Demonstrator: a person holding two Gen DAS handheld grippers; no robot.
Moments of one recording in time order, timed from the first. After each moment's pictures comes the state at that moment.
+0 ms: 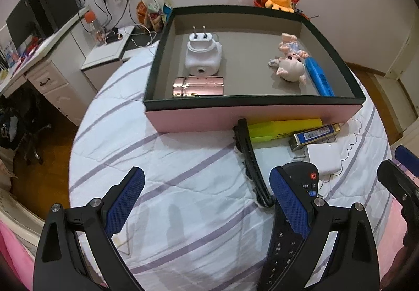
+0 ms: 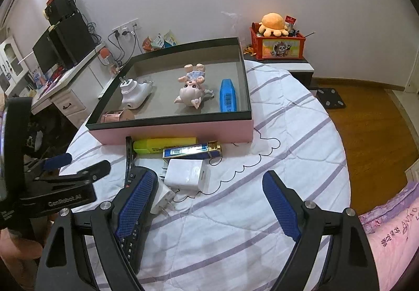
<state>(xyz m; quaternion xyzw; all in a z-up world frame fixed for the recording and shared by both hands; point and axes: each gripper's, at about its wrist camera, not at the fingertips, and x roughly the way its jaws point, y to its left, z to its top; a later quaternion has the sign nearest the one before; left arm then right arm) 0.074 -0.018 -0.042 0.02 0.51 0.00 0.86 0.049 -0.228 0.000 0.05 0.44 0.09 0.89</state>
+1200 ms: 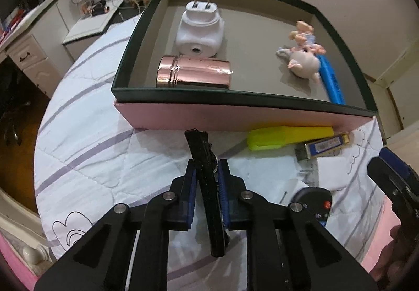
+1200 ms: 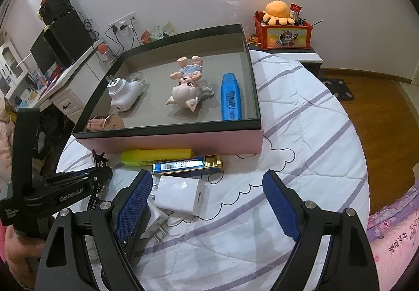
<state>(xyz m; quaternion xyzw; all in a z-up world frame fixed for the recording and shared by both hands) 0.112 -0.005 -0.074 -0.04 0.55 -0.03 0.83 0.093 -0.228 -0.025 0.07 0.46 0.10 0.88</state>
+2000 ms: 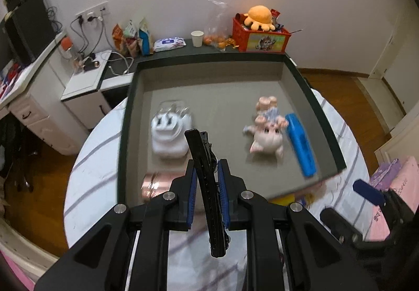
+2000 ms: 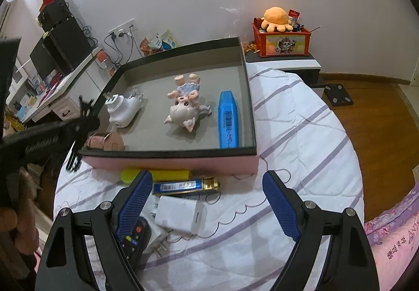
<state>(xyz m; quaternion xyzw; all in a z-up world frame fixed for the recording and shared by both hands) 0.167 -0.043 0.004 0.02 0.48 -0.06 0.88 0.110 -0.233 -0.014 0.08 0.45 0.10 0.88</state>
